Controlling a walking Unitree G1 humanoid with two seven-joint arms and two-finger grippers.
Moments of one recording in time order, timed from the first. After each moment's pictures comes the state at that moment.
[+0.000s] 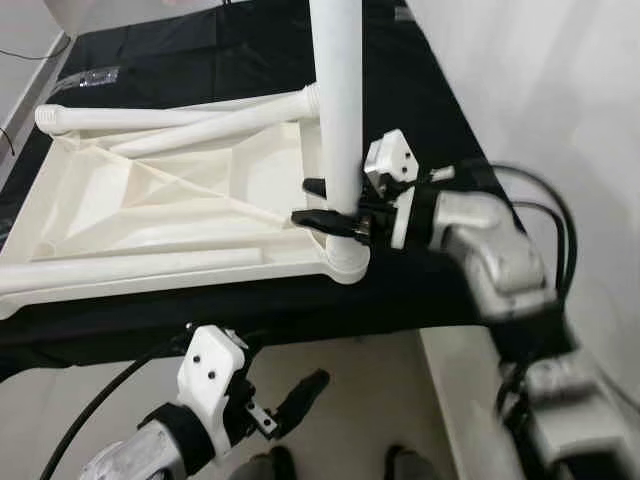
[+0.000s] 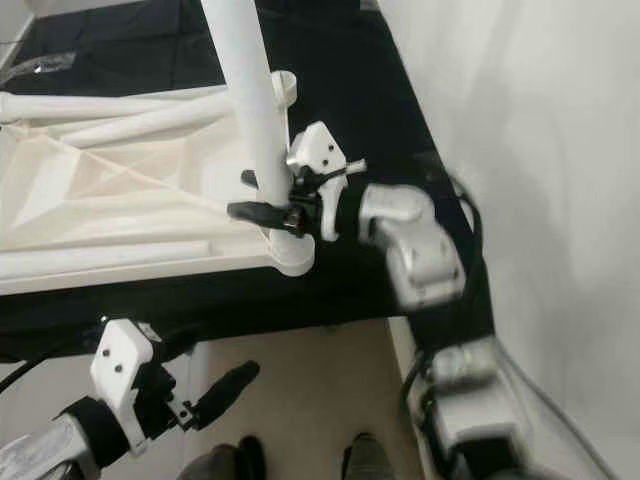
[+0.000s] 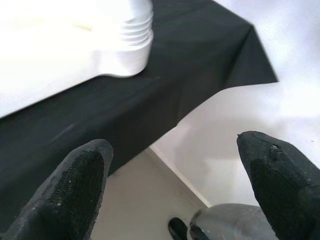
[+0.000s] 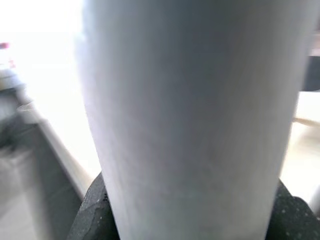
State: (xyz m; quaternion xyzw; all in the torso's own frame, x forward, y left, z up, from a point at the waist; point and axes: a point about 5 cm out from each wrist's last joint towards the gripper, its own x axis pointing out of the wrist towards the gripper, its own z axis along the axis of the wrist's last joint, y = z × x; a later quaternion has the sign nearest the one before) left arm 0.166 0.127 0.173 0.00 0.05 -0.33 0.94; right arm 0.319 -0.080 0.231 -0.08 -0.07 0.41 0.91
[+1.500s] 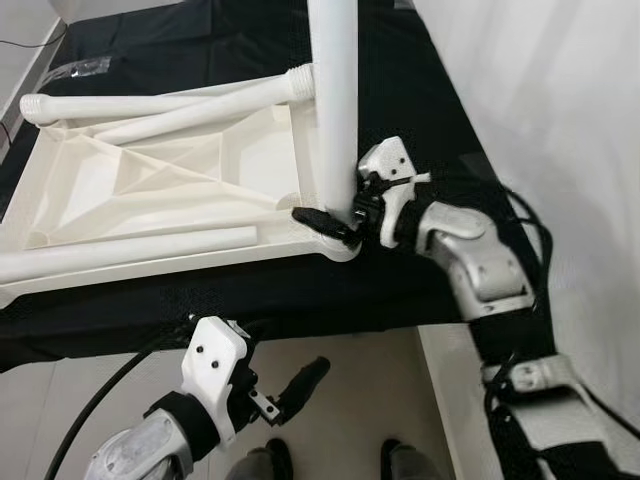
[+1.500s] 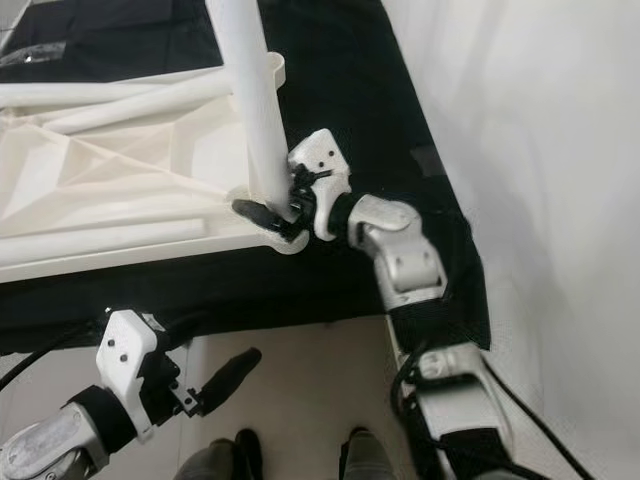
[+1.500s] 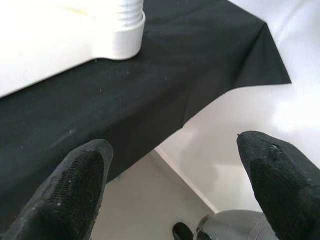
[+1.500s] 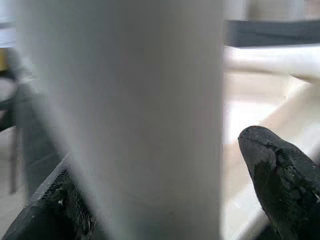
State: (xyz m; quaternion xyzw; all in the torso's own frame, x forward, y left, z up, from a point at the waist) left arm 0.179 0.125 0.171 0.00 0.04 -0.32 0.95; right arm 0.357 -0.100 0.255 -0.11 -0.05 0.49 0.86
